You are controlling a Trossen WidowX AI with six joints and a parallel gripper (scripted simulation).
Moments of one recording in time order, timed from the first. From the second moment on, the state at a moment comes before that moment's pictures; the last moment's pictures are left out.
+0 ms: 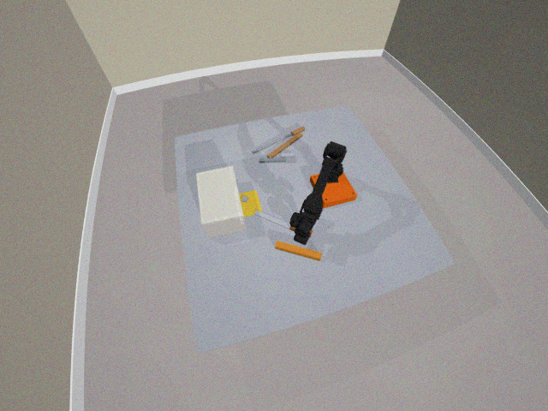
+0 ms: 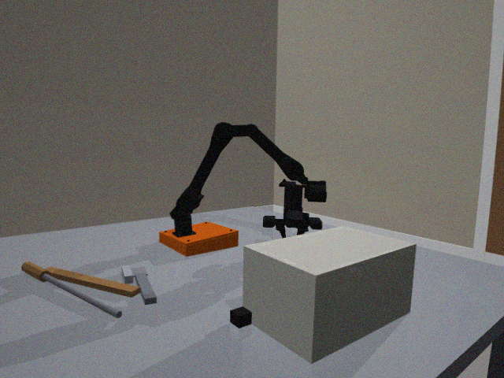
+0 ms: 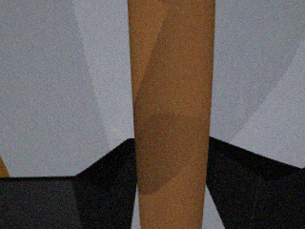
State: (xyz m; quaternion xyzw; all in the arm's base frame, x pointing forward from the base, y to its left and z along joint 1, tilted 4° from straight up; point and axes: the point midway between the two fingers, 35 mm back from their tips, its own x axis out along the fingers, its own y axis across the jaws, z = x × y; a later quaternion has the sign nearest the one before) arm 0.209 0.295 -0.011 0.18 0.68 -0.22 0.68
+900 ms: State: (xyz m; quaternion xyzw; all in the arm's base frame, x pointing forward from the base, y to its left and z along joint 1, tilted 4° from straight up) arm 0.238 0.278 -0.010 0.18 0.67 -0.21 0.68
